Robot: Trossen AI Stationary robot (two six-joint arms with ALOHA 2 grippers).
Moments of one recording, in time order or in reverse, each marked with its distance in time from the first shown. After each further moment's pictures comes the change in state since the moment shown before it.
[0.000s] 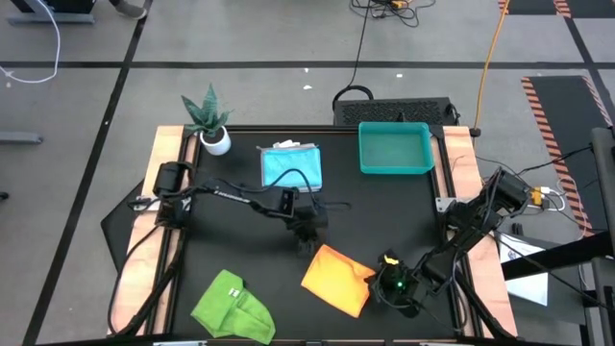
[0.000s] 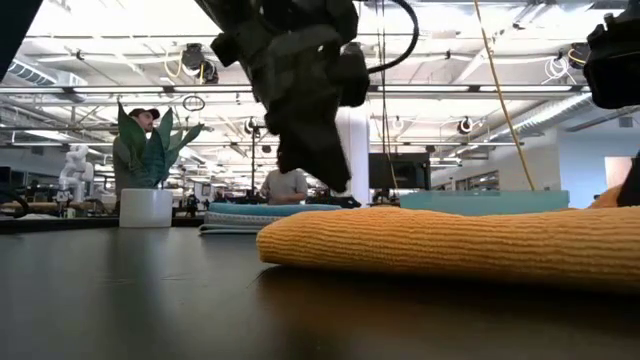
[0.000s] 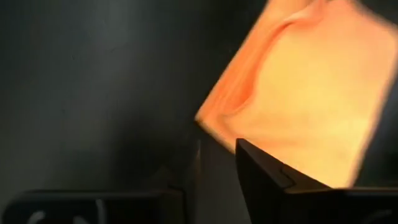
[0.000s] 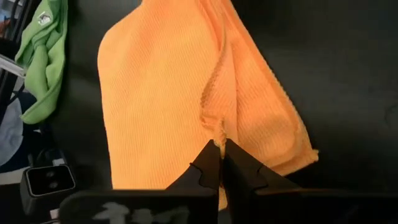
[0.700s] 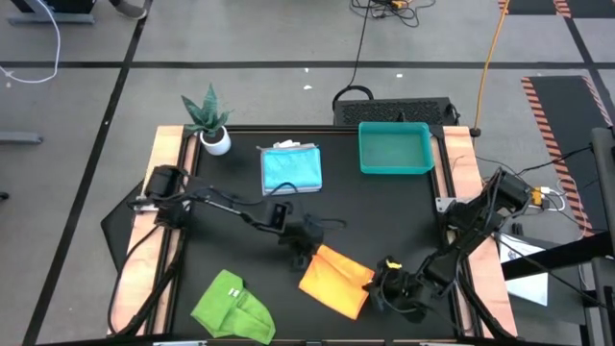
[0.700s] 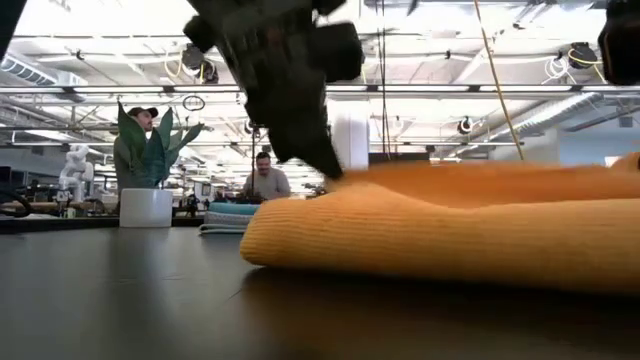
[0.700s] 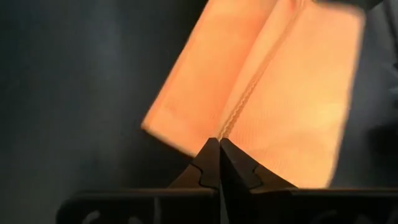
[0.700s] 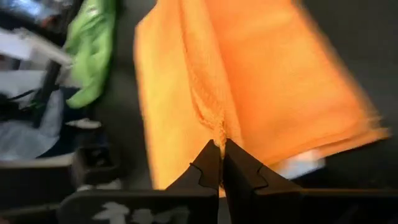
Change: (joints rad) left arm -0.108 -0.048 -0.071 0.095 -0.061 0.053; right arm 0.040 -0.001 0.011 0.101 0.019 -0.040
